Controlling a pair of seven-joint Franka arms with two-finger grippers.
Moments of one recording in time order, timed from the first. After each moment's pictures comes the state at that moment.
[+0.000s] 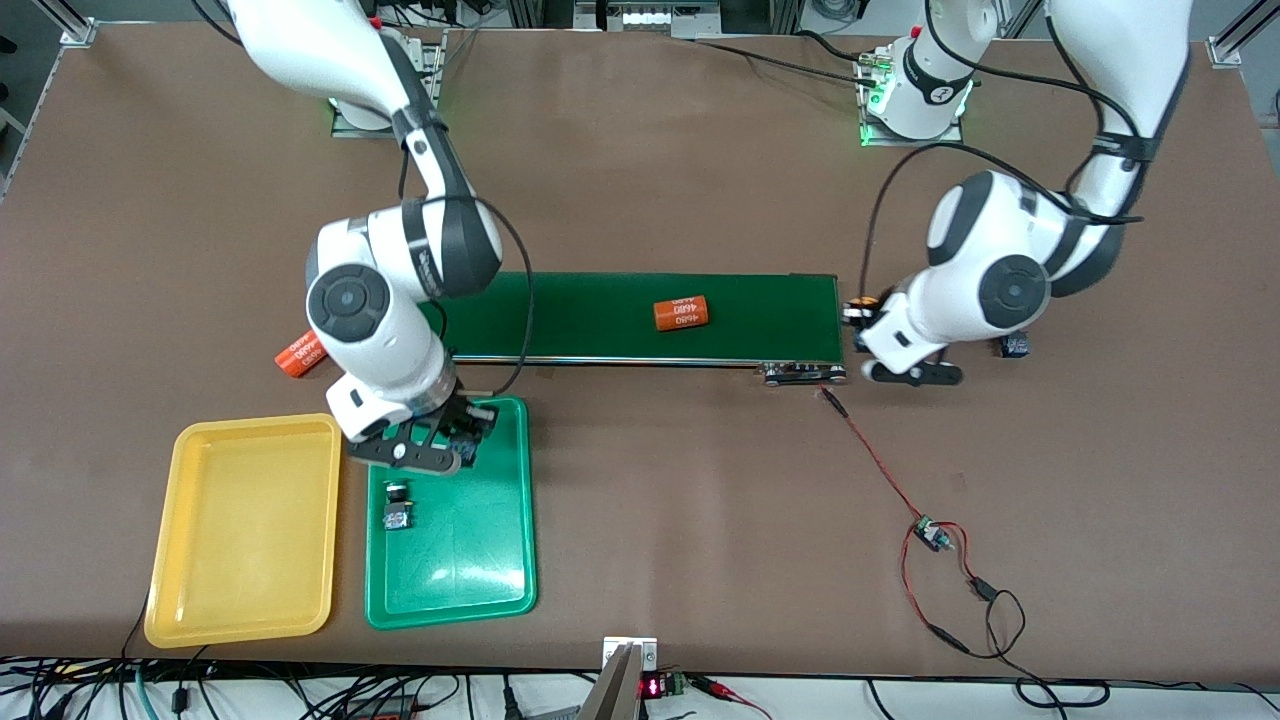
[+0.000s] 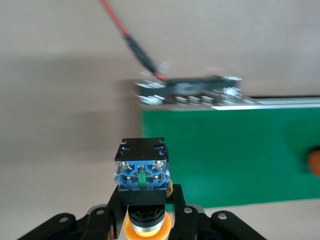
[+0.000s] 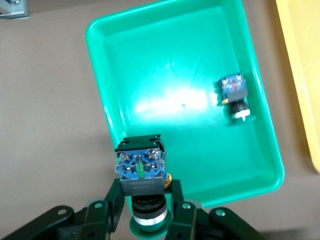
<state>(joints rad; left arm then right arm) 0.13 0.34 -0.48 -1.95 -0.08 2.00 -0.32 0.67 0.71 -0.38 -1.33 0.21 2.13 0.42</state>
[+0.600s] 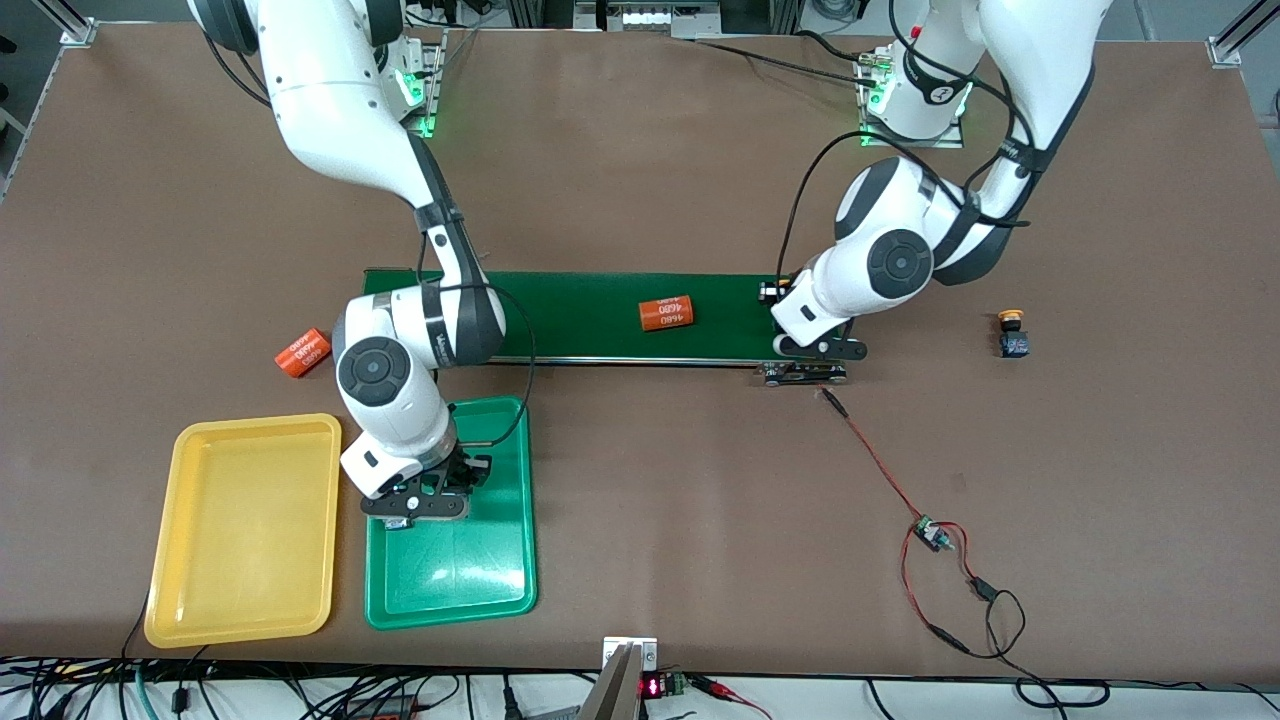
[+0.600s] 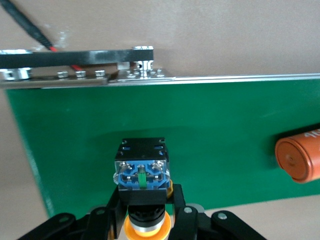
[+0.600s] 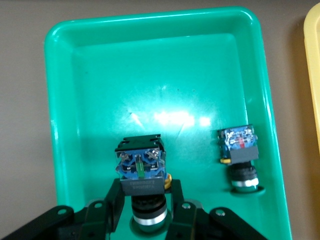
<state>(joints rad) -0.02 0.40 -0.48 -2.01 -0.12 2.19 -0.39 0.61 0.92 -0.38 -1.23 0.21 2.29 0.27</state>
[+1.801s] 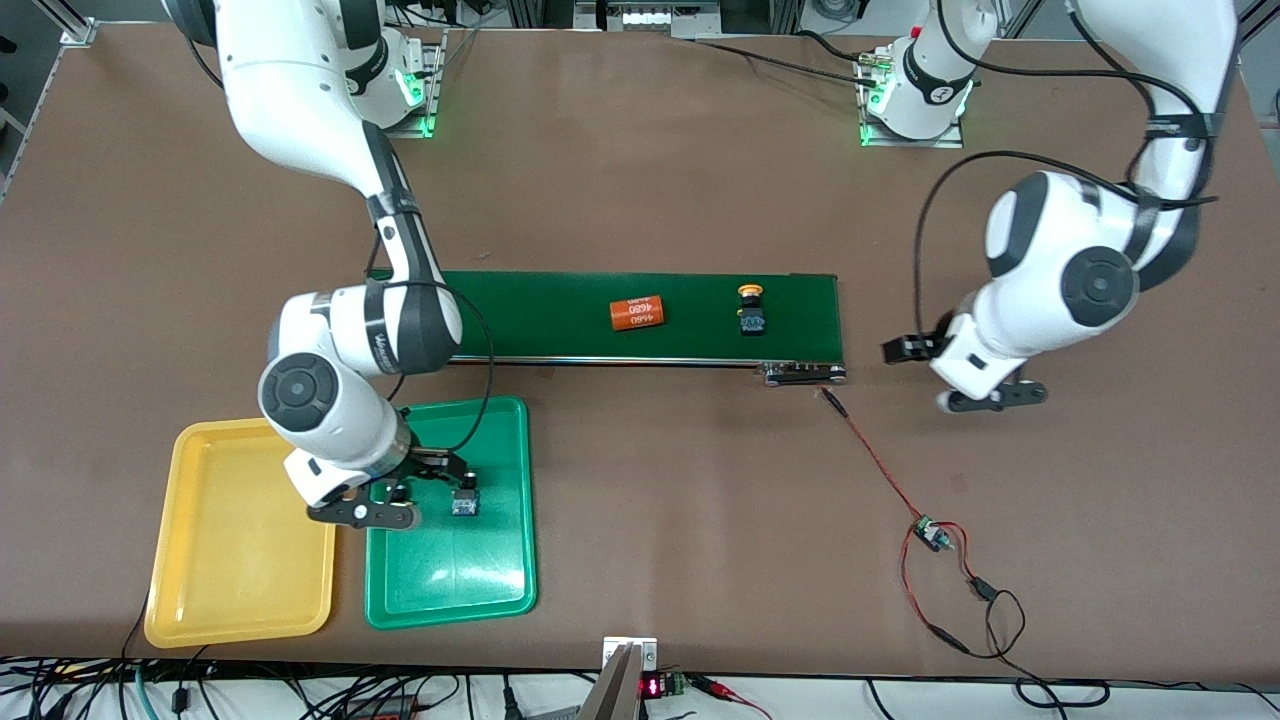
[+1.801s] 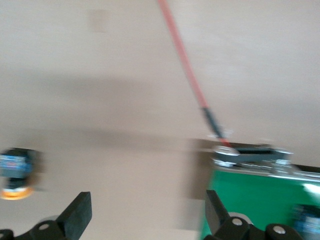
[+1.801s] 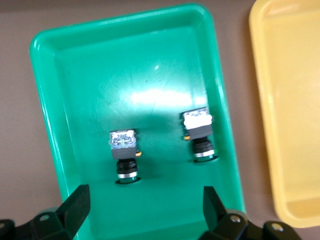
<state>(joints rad) 0.02 0.31 -0.15 -1.88 0.00 2.02 -0.27 0.55 0.83 -0.39 -1.15 0.23 2.04 0.27</state>
